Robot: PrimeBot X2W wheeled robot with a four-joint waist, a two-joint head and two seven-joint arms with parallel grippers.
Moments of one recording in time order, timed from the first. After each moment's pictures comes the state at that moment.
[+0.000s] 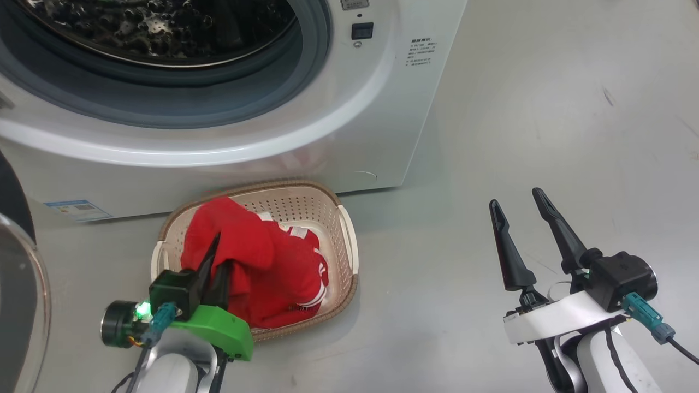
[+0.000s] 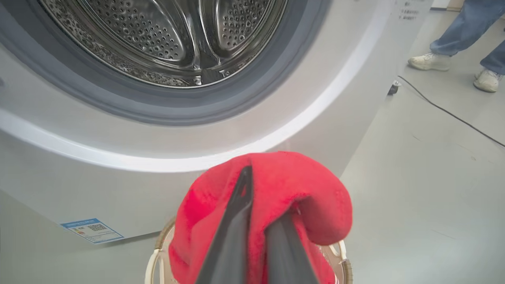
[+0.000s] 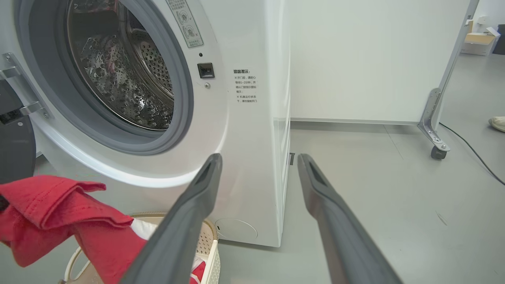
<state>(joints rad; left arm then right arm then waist) -0.18 0.05 -0.28 0.29 -0.29 0.05 -0.19 -0.05 -0.08 0.21 0.01 0.26 0.09 -0.23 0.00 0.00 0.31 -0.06</state>
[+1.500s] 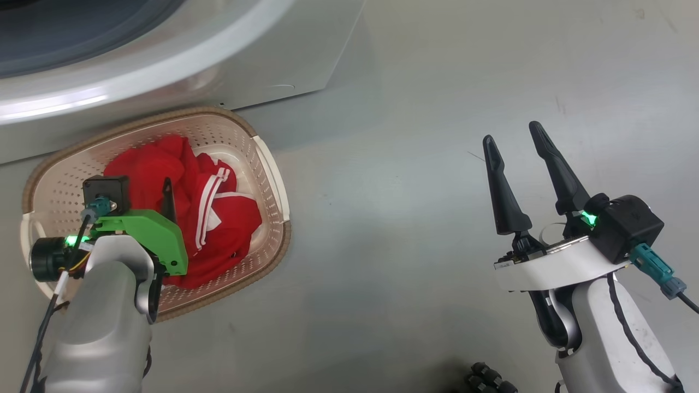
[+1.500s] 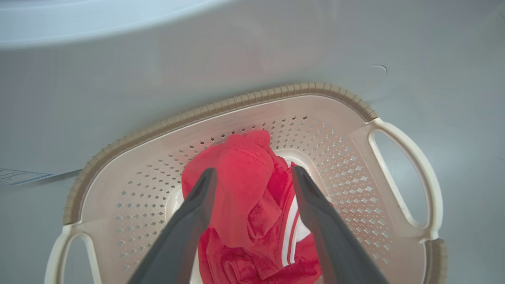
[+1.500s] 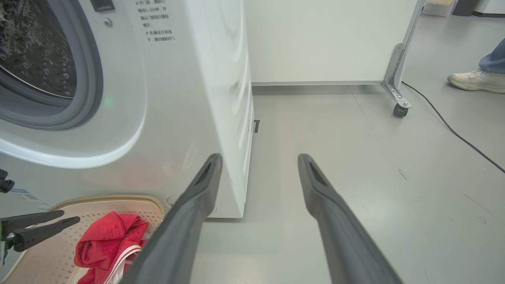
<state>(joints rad) -0.62 0.10 -0.19 0.85 -0.32 0.04 -0.08 -0.22 -0.06 0.22 0.00 0.28 0.10 -0.24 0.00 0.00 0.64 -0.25</state>
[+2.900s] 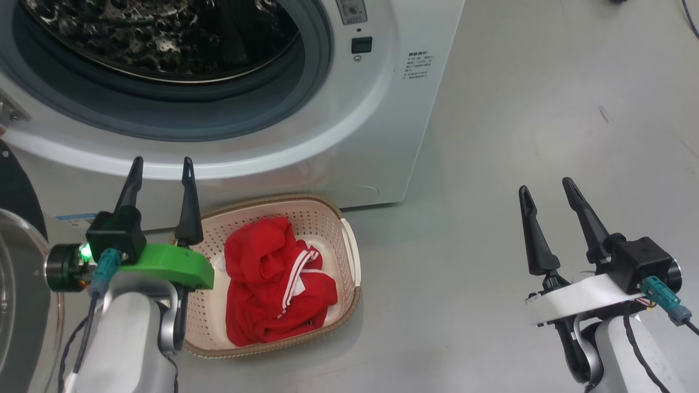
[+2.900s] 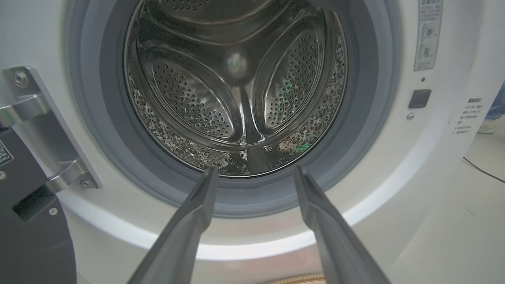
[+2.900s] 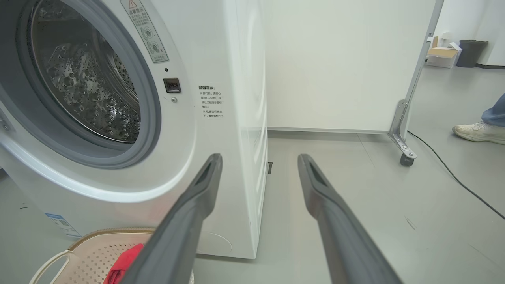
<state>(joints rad) -0.37 0.05 -0.14 0.37 -0.26 0.05 -0.26 -0.12 -0.10 0.13 0.11 0.26 0.08 -0.25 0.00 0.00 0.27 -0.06</state>
